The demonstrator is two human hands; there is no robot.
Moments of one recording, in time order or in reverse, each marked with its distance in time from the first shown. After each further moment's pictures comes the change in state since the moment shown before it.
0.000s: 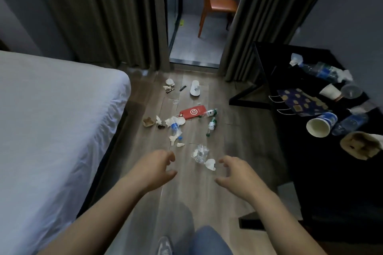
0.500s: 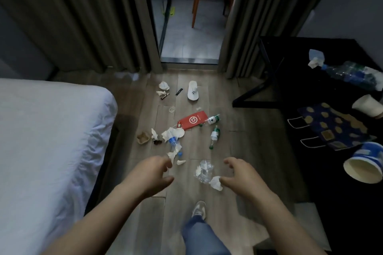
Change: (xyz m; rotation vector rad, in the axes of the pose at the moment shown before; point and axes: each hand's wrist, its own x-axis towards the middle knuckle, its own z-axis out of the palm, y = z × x) left_hand 0.252 -0.028 -0.062 0.033 -0.113 -0.015; right_hand 0.254 0.033 -0.058 0.118 -0.057 0.147
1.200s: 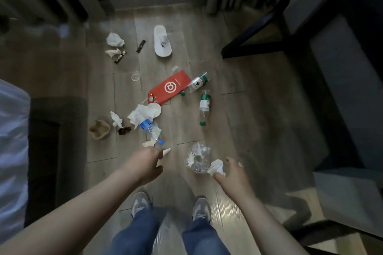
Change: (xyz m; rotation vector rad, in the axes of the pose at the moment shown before) left_hand 0.390 -0.110 0.180 0.196 -0.272 0.135; right_hand 0.316 0.132 0.189 0.335 0.026 0.496
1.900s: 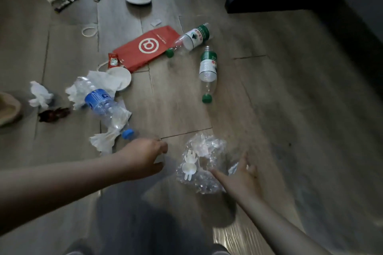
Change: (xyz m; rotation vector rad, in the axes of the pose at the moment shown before) left_hand 0.304 -0.098 0.309 0.177 0.116 0.344; right_hand 0.320 0.189 0.271 0.012 0.146 0.130
